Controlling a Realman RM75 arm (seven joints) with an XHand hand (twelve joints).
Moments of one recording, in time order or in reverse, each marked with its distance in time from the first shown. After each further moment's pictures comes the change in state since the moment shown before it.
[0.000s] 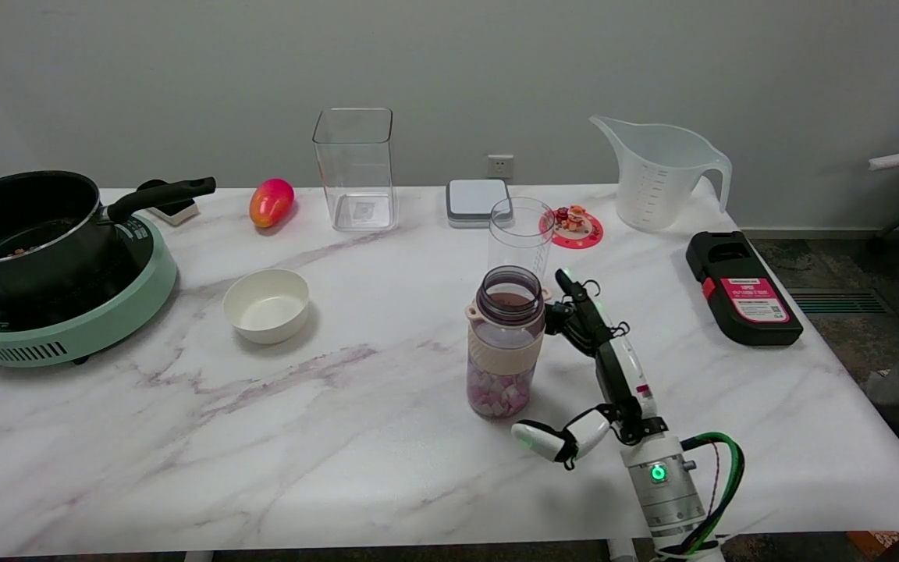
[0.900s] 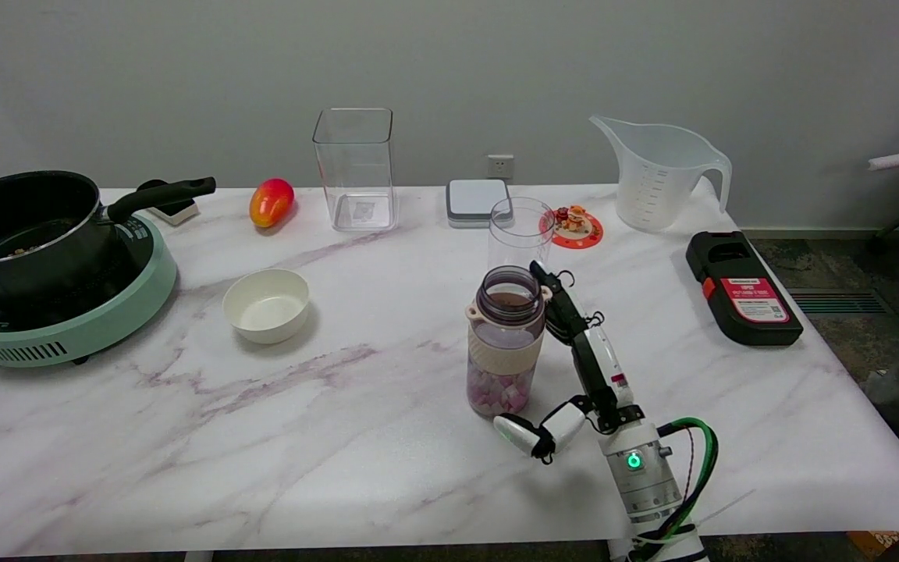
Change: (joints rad) arm 0.070 -0.021 -0.029 -0.042 -0.033 -0.010 -0.025
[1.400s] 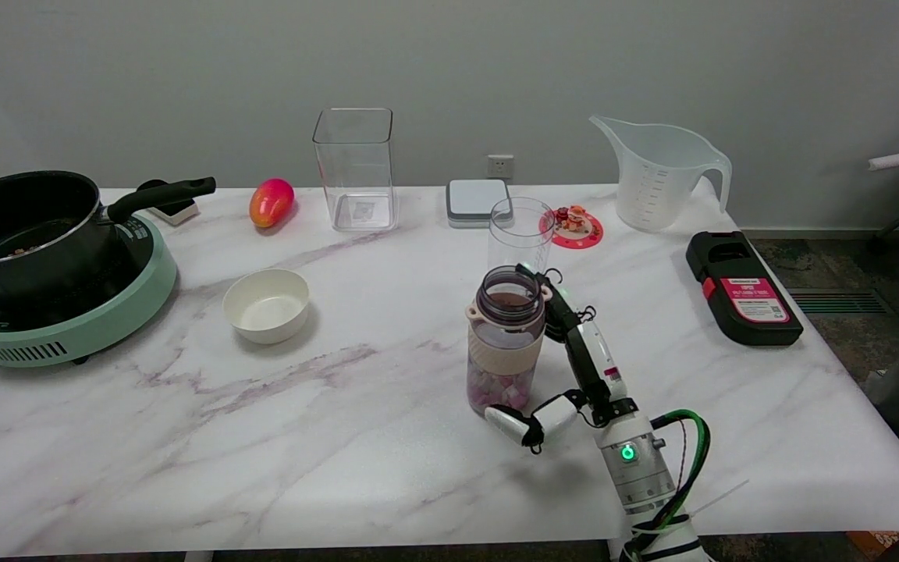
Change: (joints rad) arm 0.024 0.003 -0.002 -0.007 -0.002 -0.029 0.000
